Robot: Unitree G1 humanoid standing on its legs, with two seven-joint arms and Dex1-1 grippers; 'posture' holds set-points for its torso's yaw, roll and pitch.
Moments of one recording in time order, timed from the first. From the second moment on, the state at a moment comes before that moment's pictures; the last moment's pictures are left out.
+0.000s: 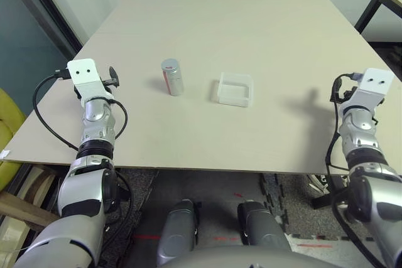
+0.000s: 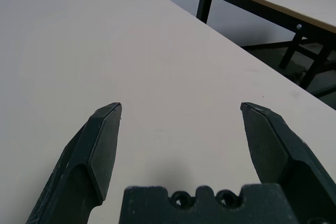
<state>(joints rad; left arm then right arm) -0.70 0.44 0.31 1.00 -0.11 -0.29 0.06 -0.64 -0.45 -0.32 1.04 0.12 -0.29 -0.09</state>
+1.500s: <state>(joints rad) -0.47 0.51 0.16 0.65 -0.27 -0.11 -0.94 -0.84 -0.54 -0.11 0.95 0.10 -0.19 0.71</state>
